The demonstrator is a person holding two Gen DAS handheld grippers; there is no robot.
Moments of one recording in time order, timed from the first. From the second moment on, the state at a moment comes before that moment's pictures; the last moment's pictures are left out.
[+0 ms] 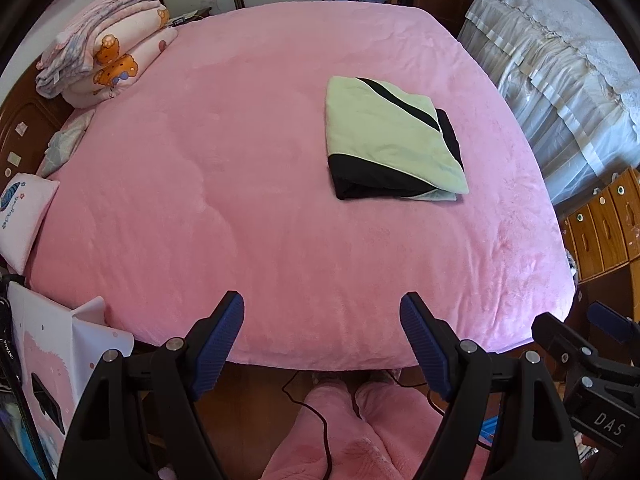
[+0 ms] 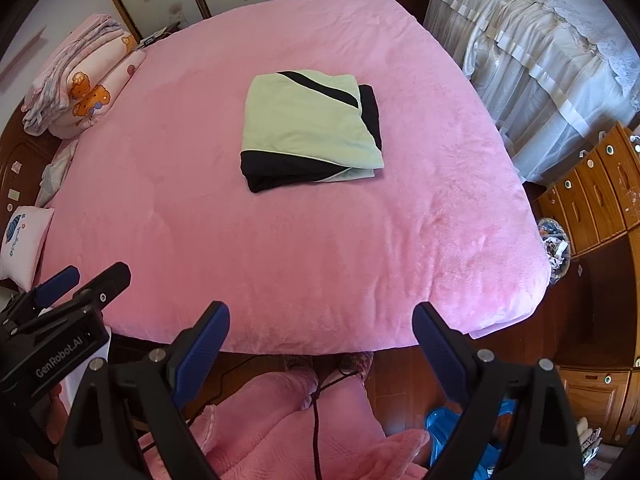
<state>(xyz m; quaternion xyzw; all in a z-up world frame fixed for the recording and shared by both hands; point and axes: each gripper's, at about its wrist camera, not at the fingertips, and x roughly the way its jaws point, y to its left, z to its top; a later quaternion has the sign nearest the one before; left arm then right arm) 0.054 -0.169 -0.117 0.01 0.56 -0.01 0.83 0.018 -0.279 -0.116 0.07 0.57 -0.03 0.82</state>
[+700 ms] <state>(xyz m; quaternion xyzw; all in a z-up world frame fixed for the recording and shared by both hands) 0.052 -0.171 -0.115 0.01 0.55 -0.02 0.84 0.021 -0.271 -0.120 0.06 0.57 -0.02 0.82</state>
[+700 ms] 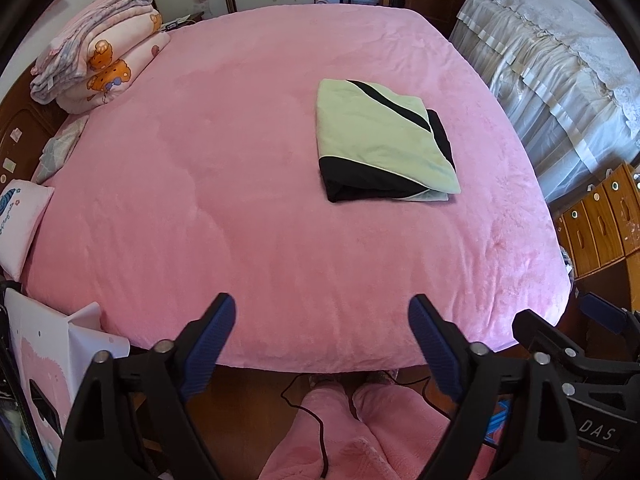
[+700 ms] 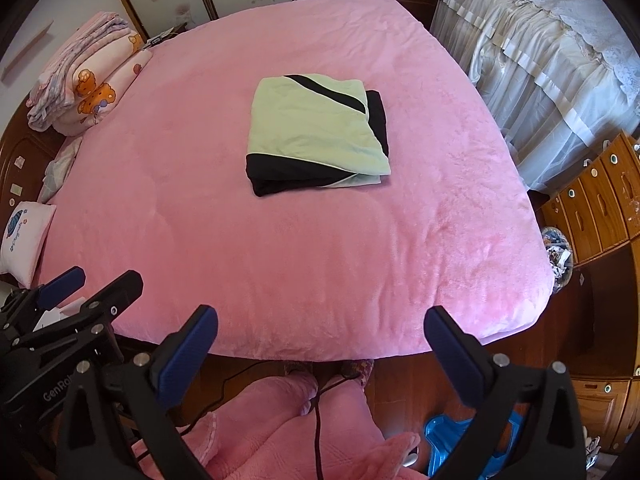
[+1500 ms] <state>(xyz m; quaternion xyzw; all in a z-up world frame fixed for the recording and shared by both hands) 0.055 -0.173 -0.115 0.01 0.55 -0.03 0.83 0.022 -0.278 -0.119 0.07 0.57 -0.03 0.82</state>
